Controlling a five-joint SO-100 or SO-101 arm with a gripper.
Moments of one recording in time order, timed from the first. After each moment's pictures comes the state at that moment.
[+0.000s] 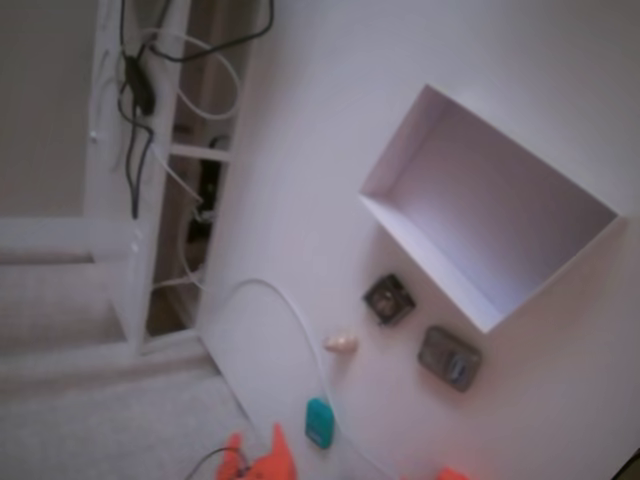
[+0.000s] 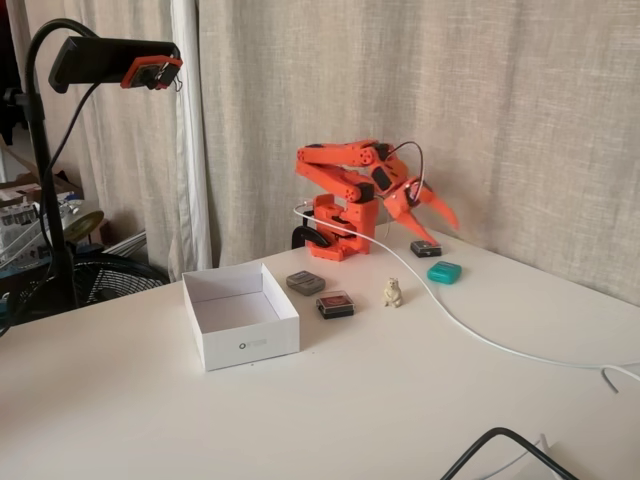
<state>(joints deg) -18.6 161.4 156.5 51.4 -20.8</state>
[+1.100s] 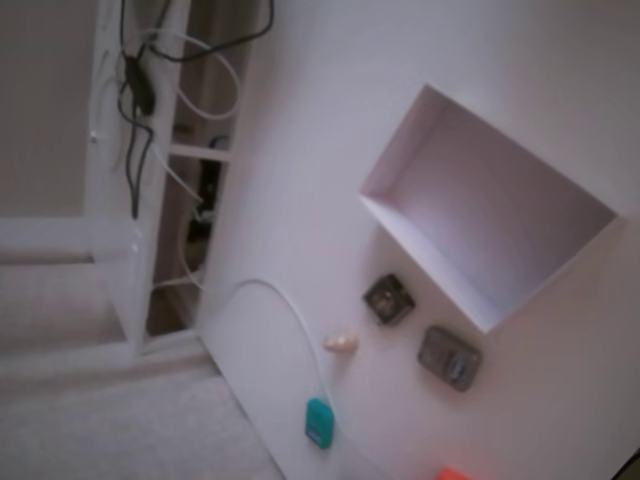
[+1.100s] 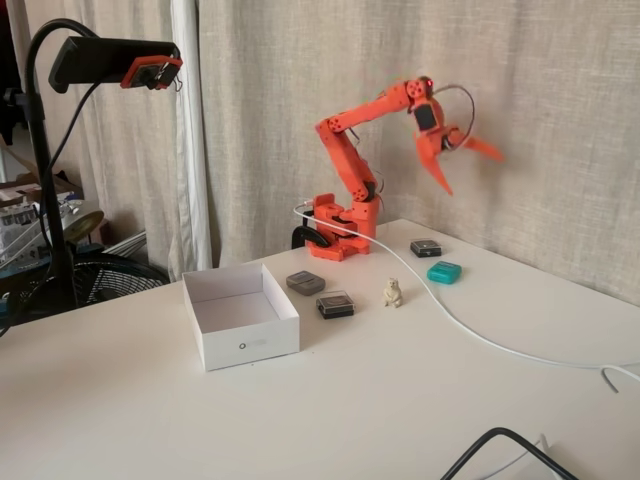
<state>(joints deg) -34.8 122.6 109.3 88.4 -19.2</state>
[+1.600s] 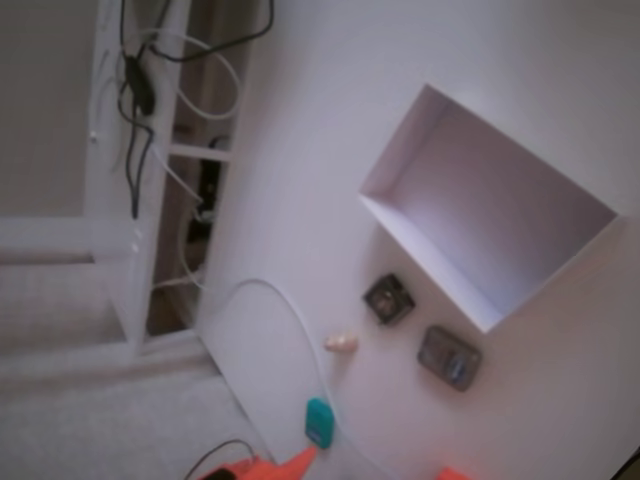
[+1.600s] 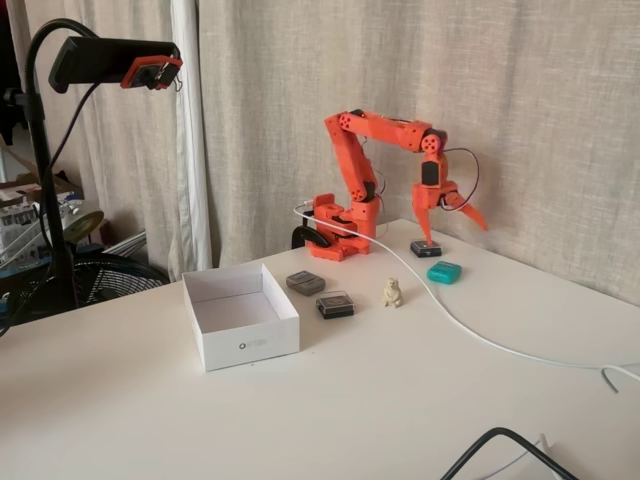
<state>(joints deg) -29.8 113.9 126.7 75.7 -23.1</state>
